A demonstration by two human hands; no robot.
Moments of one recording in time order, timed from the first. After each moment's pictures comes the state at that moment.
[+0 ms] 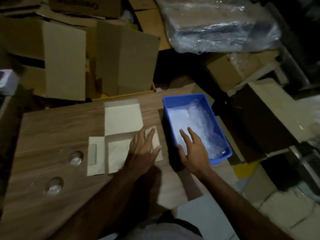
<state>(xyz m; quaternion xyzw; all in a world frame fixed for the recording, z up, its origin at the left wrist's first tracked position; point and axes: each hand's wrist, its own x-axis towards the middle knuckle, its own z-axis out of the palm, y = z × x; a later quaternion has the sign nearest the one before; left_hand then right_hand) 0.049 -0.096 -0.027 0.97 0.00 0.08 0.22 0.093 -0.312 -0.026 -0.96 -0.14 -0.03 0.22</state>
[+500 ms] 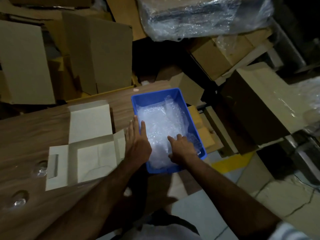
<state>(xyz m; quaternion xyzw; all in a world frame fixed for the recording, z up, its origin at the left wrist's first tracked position) 0.144 -0.204 -0.071 0.99 0.06 0.00 0.13 0.173 -0.386 -0.054 -0.96 -0.16 0.24 0.00</state>
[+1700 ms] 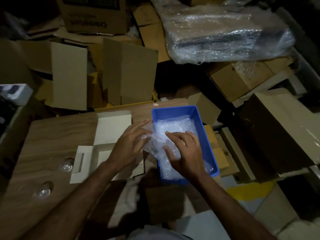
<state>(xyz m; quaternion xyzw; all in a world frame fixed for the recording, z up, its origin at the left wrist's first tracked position) 0.111 -0.128 0.039 0.92 -0.07 0.14 0.36 0.146 -0.359 0.017 -0.87 -0.31 -0.21 0.32</state>
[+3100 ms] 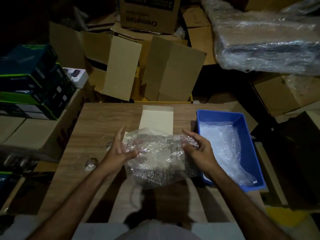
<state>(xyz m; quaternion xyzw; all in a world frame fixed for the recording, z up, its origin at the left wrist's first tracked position) -0.031 0.008 0.040 0.68 0.24 0.03 0.70 0.112 -0.249 0.040 -0.71 -0.12 0.22 0.66</state>
